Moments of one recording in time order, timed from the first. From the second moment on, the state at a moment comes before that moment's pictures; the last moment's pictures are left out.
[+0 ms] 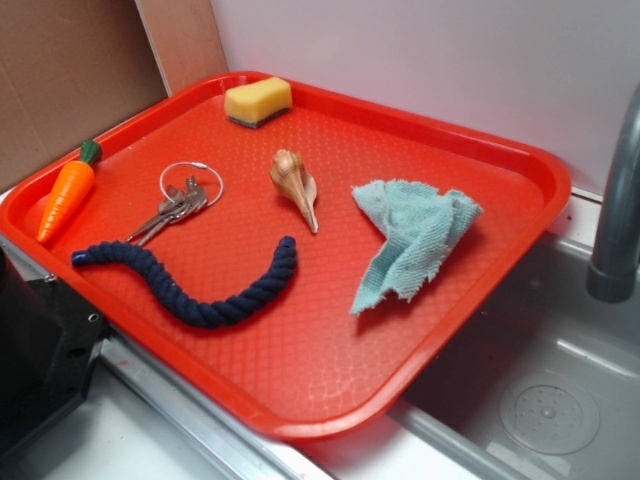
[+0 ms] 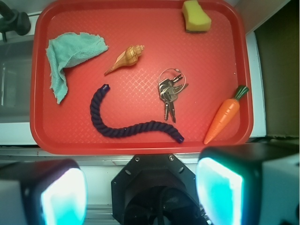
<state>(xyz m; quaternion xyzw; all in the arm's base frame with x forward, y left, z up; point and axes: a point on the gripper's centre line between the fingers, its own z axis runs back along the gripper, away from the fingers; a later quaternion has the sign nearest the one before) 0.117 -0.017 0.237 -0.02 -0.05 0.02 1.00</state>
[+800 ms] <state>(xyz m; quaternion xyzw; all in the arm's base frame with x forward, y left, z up) 0.149 -0.028 0.208 -0.08 -0.02 0.21 0.97</state>
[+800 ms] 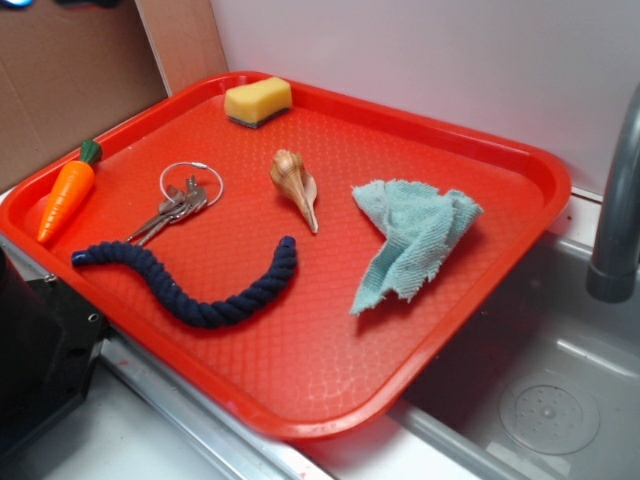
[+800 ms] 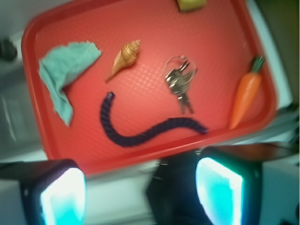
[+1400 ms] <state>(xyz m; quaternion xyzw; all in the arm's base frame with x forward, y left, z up) 0.224 -0.042 0.123 -0.10 -0.08 0.45 0.88</state>
